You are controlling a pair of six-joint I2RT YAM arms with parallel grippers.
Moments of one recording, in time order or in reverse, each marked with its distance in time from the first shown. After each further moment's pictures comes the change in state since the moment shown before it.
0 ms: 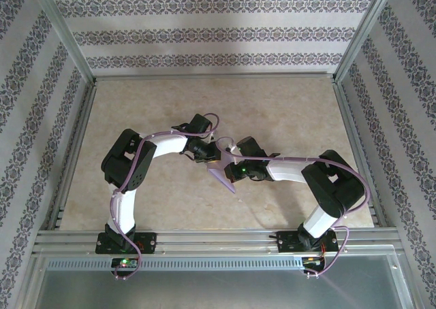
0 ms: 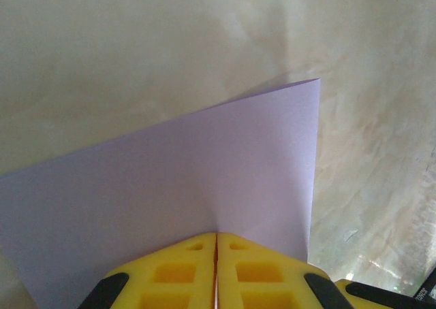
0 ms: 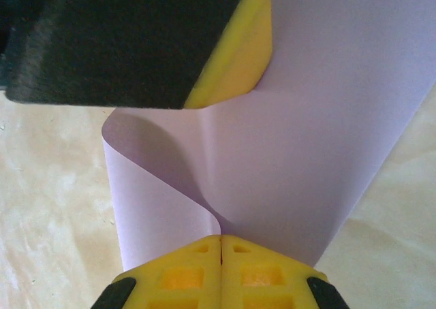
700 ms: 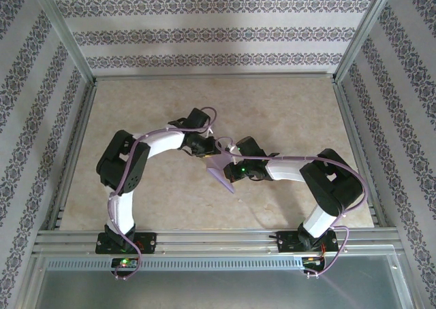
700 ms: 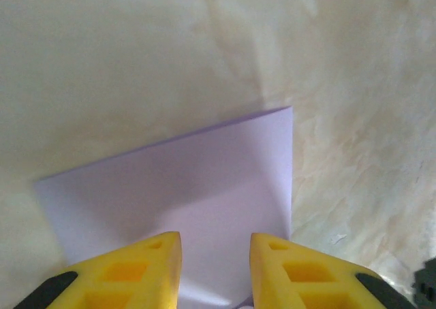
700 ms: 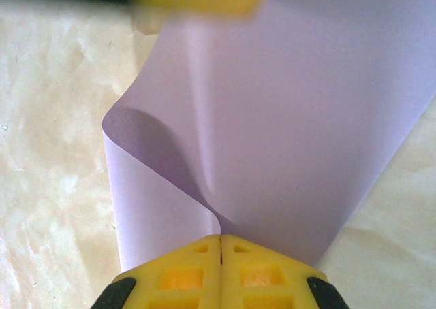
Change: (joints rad) left arm 0.031 -0.069 0.039 -0.072 -0.065 0.024; right arm 0.003 0.016 0.005 0.009 -0.015 -0.002
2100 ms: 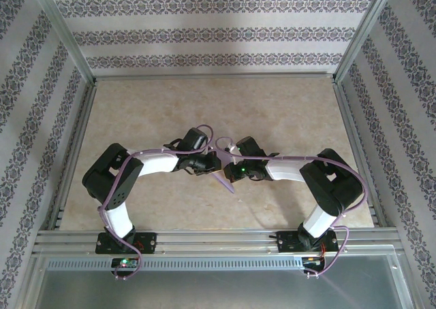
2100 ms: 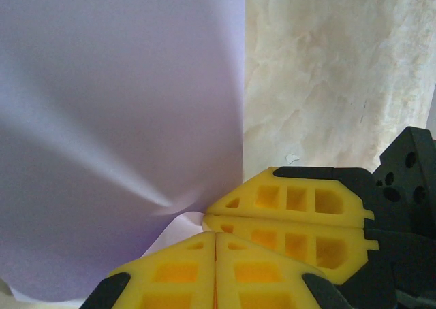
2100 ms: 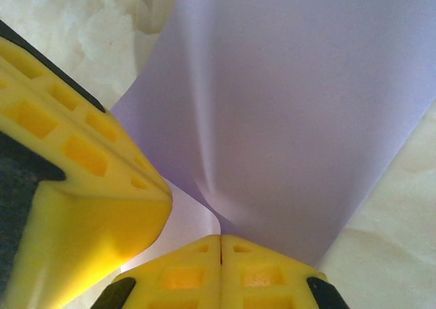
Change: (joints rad) left arm -0.109 -0.160 -0.355 0.362 0.076 -0.239; right arm 0.000 0.002 0.000 0.000 0.000 -0.007
